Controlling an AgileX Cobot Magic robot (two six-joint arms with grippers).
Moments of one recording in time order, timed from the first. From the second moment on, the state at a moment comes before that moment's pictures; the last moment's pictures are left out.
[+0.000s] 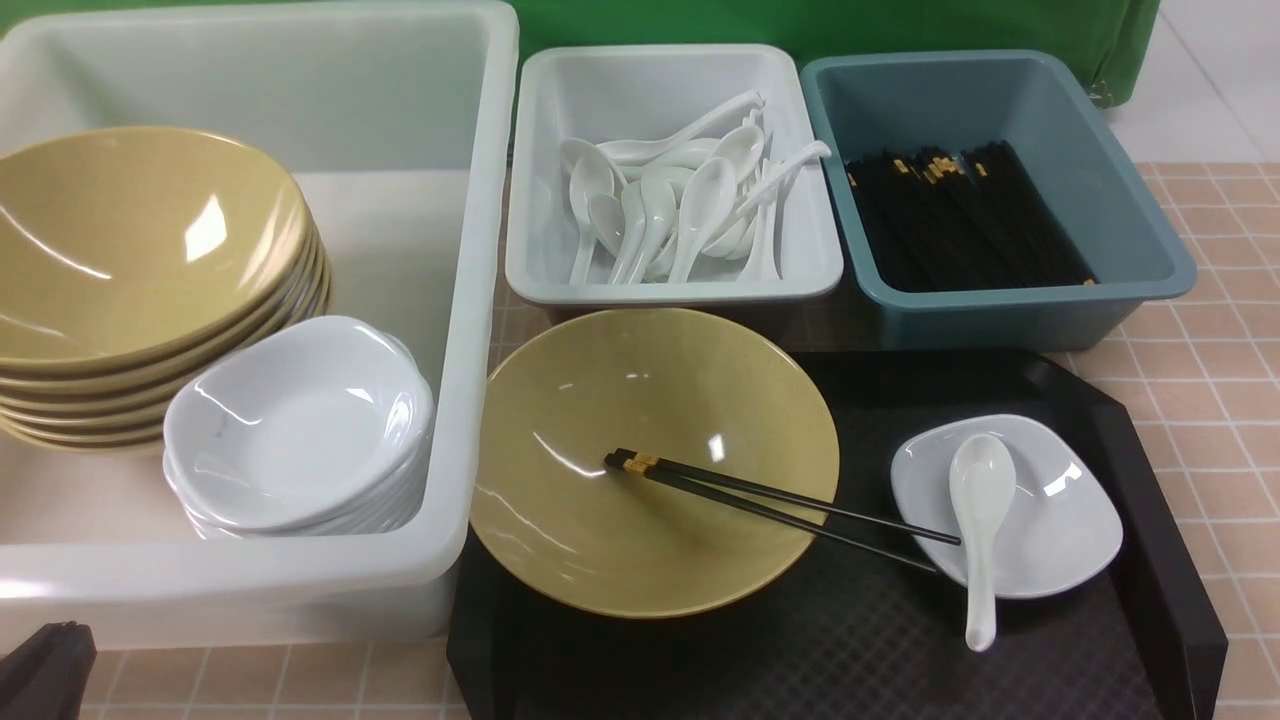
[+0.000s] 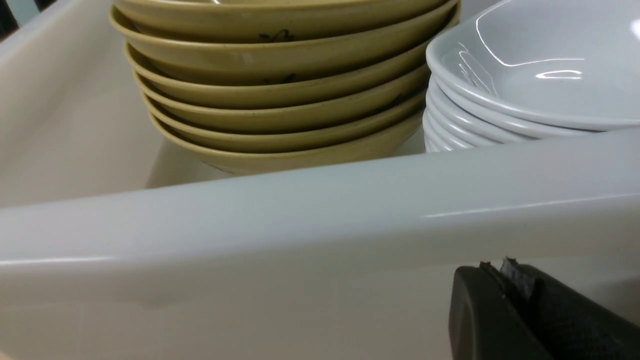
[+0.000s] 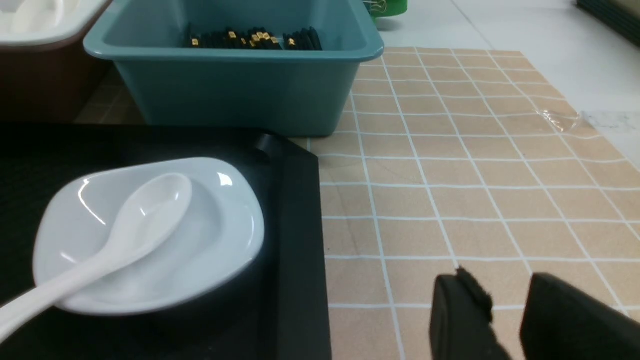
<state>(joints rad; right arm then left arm) -0.08 -0.01 0.03 -0.10 0.32 0.07 0.03 -0.01 0.03 -0.02 0.31 0.15</state>
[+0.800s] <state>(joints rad) -0.08 -0.01 0.03 -0.10 0.32 0.11 0.03 -0.01 0.03 -0.02 0.31 0.15</state>
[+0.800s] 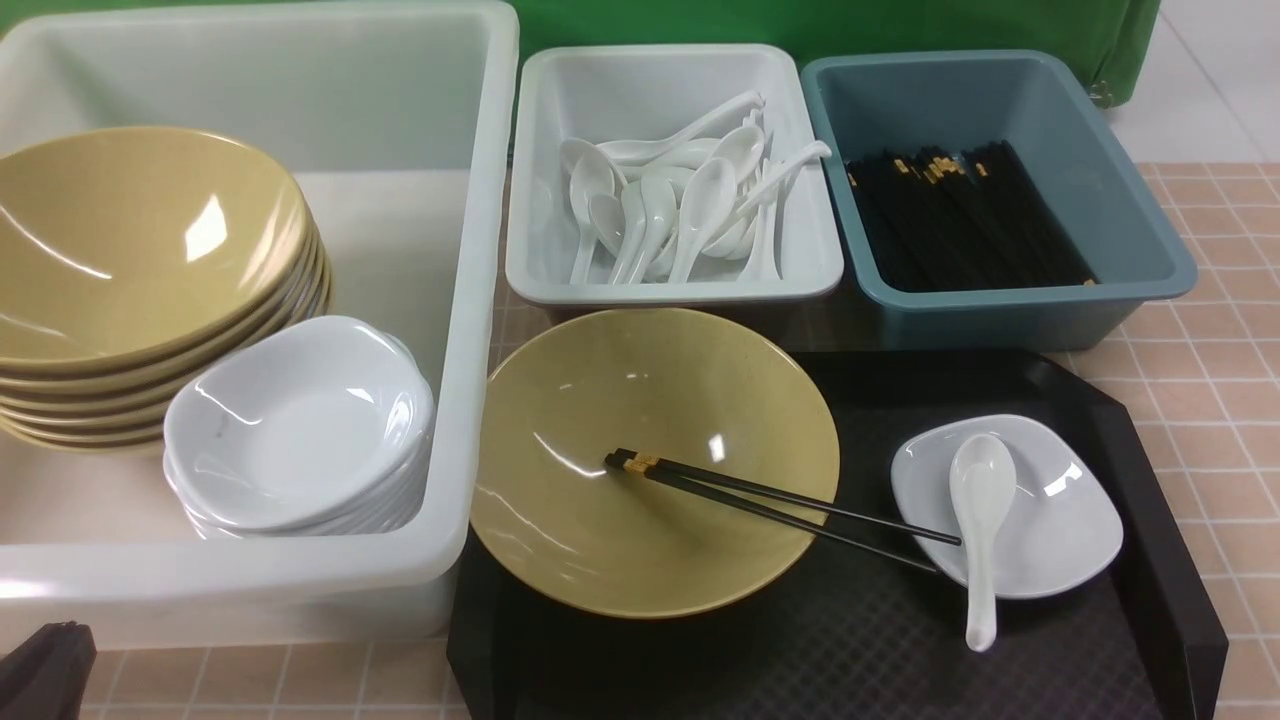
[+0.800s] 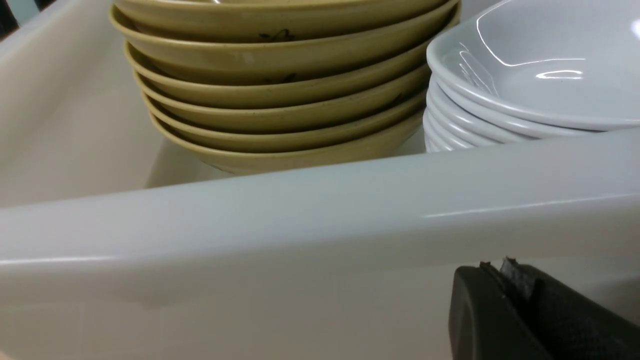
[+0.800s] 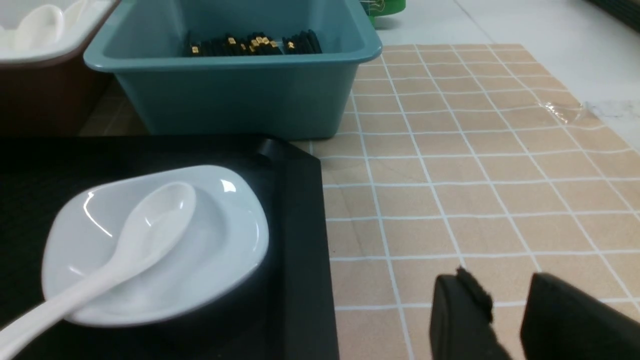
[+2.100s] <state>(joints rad) 0.01 -0.01 -0.10 0.22 0.42 0.48 0.03 0.02 -0.28 -0.94 0.51 0.22</state>
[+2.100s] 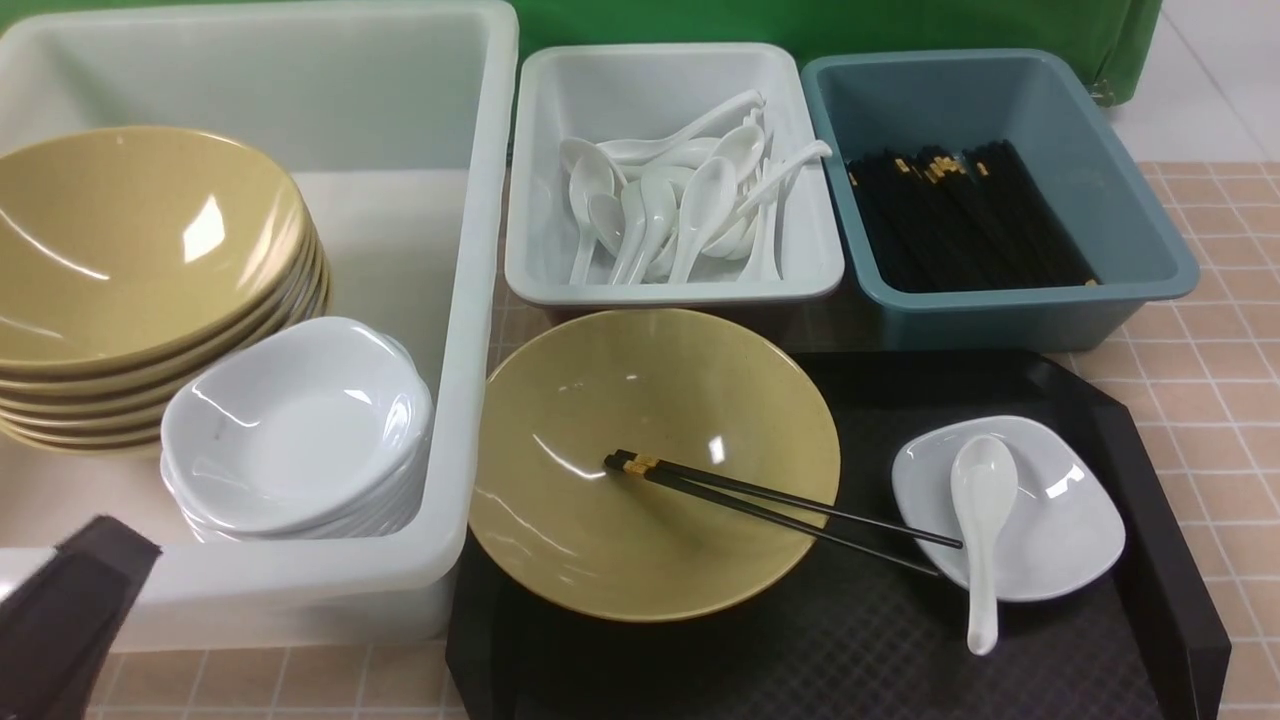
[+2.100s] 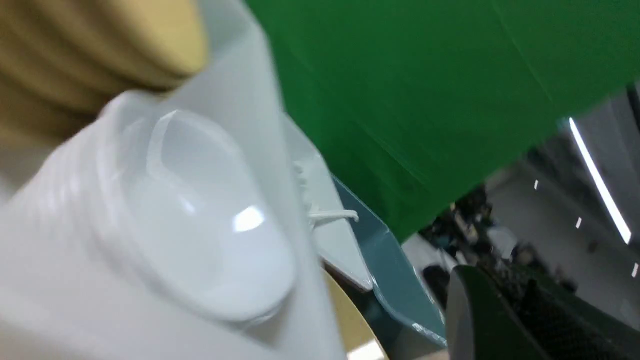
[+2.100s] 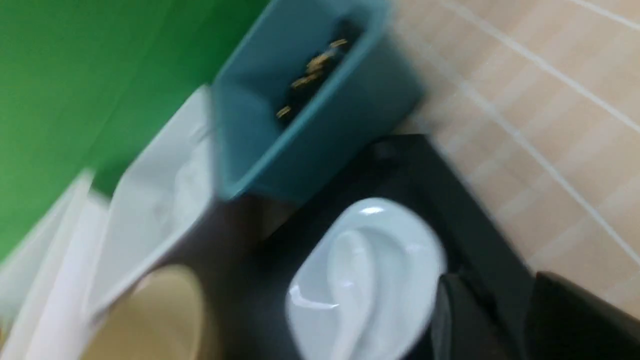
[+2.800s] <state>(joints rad) 0.39 1.09 -1.14 0.21 1.24 -0.53 -0.24 0.75 -0.90 -0.29 1.18 0.23</state>
